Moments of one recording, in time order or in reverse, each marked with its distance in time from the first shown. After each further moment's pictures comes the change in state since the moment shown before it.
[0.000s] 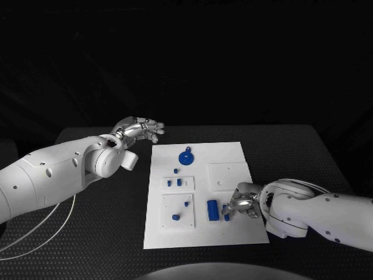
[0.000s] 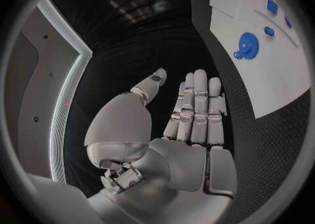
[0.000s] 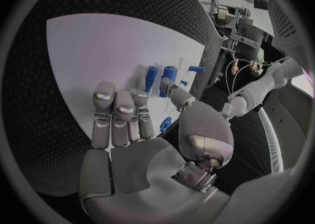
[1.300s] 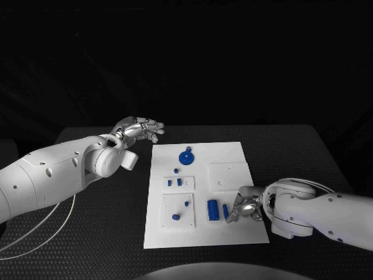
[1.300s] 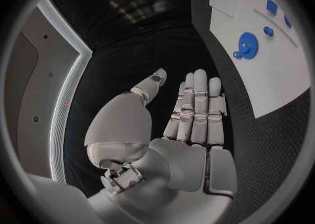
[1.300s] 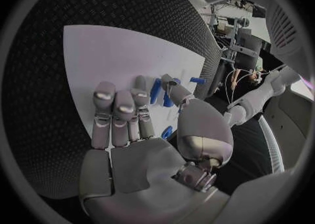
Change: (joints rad) left arm 0.000 -0.001 0.000 0.000 0.000 0.001 -0.001; left_hand 0.000 0.000 0.003 0.003 0.000 -0.004 0.004 0.000 -0.001 0.000 0.000 0.000 0.000 0.000 0.000 0.000 0.001 -0.006 0.000 0.000 0.000 0.001; right arm 0.000 -0.013 0.000 -0.012 -0.032 0.113 0.019; right_hand 0.065 0.014 -0.111 -0.012 0.000 -0.004 0.003 0.000 0.003 -0.002 0.002 -0.004 0.005 -0.004 -0.001 -0.004 0.001 0.000 0.000 -0.007 -0.002 0.000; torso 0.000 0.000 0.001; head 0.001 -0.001
